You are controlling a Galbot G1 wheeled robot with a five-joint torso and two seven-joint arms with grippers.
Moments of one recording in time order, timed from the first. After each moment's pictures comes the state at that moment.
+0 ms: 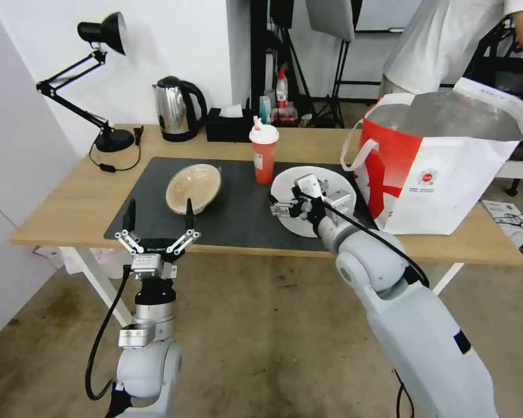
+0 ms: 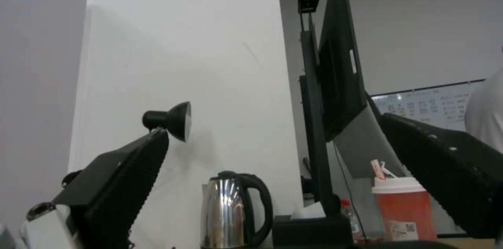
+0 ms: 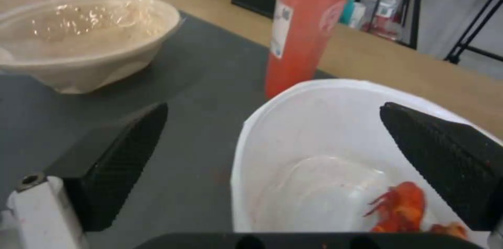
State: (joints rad) left arm 1.47 -1.59 -0.54 -2.01 0.03 -0.62 0.00; right arm -0.84 1.23 0.09 2.01 0.25 -0.73 0.03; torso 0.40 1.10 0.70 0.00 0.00
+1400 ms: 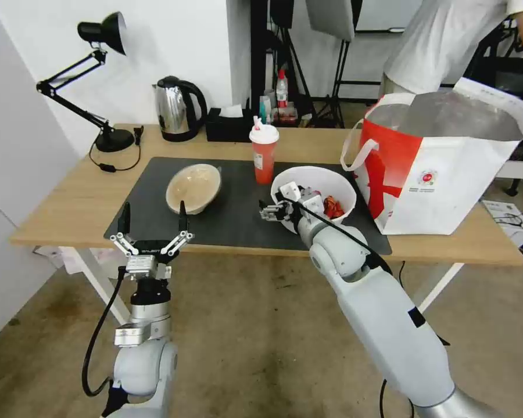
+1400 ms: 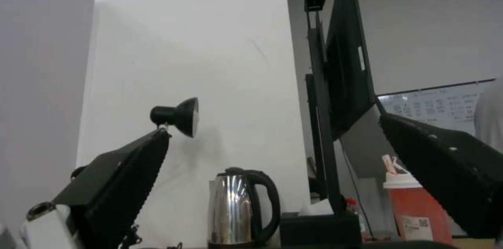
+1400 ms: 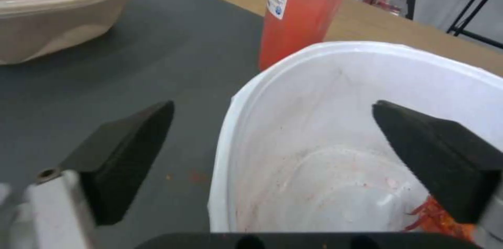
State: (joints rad) left arm 1.45 -1.57 -0.56 -1.98 0.00 -0.64 0.00; right arm -0.79 1.31 0.06 1.80 0.16 -0.67 0.03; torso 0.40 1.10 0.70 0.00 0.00
